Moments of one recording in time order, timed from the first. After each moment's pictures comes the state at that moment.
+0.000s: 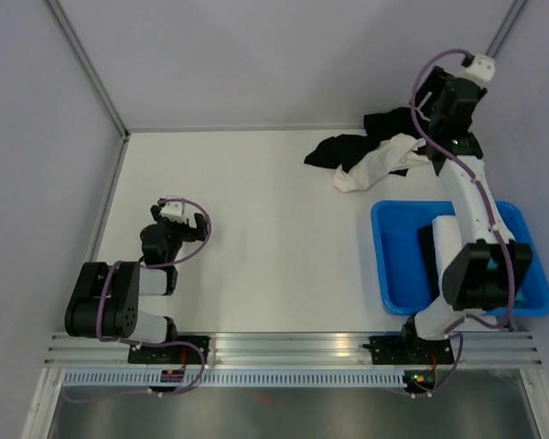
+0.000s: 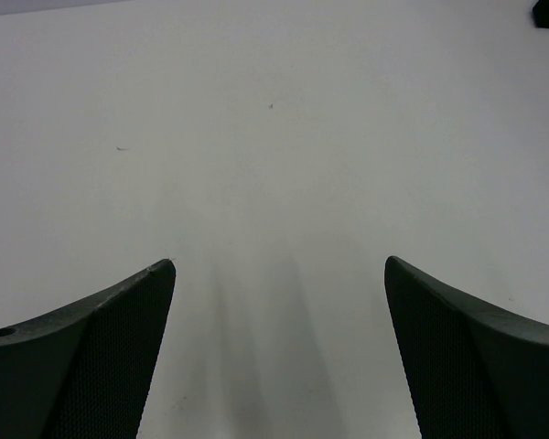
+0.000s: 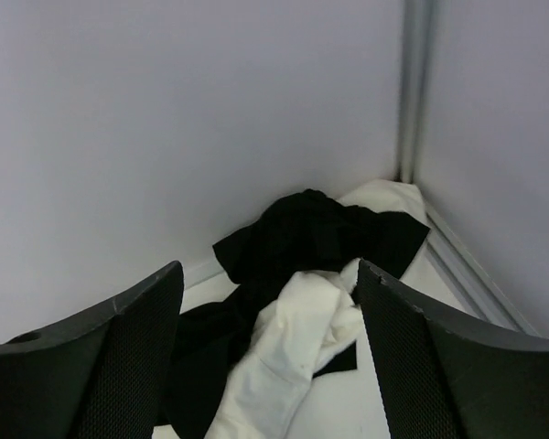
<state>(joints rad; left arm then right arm) 0.00 1.43 0.20 1.09 0.21 0.05 -0.06 1.49 1.39 0.06 0.33 0.31</state>
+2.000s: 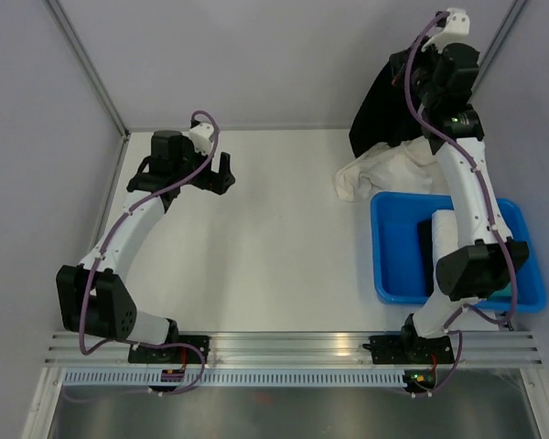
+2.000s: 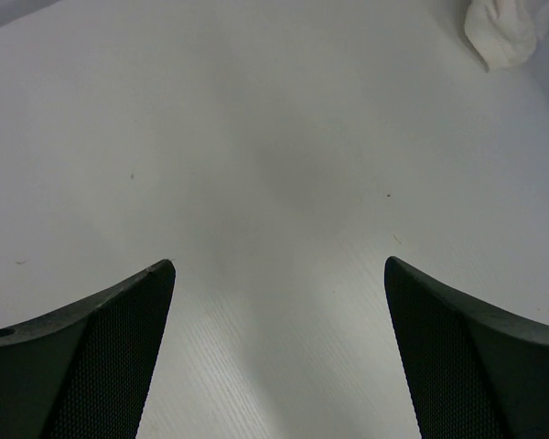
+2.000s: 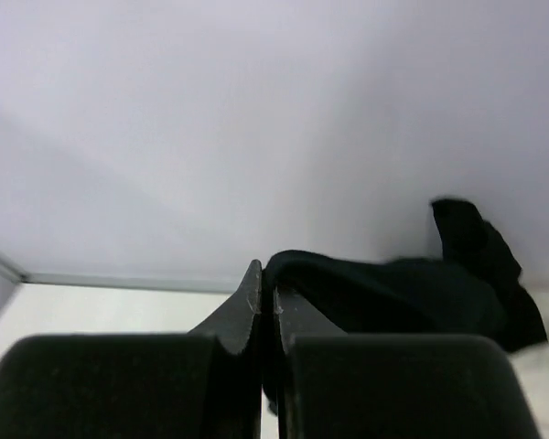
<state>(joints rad) -0.18 1.44 1.23 -0.37 0.35 0.14 0.07 1.73 1.92 -0.20 -0.08 0.24</state>
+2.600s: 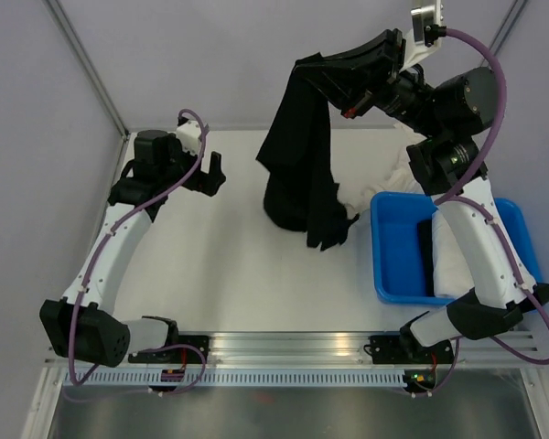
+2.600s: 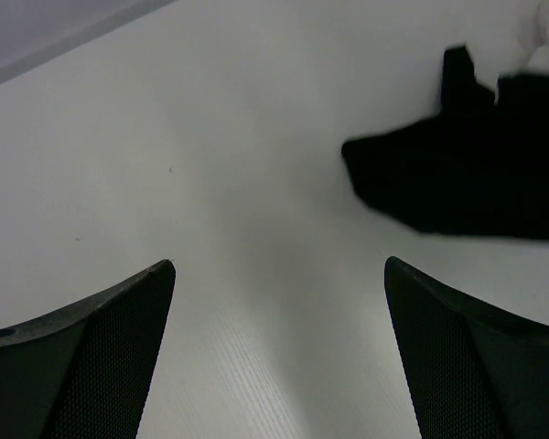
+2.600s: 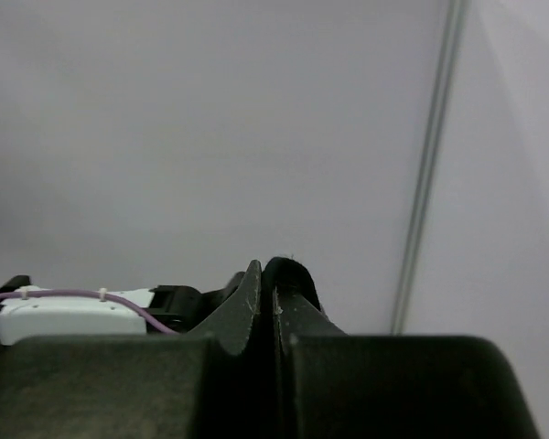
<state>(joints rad) -0.18 1.29 1.27 -0.50 0.30 0.17 0.50 1.48 2.02 0.13 -0.70 0.42</state>
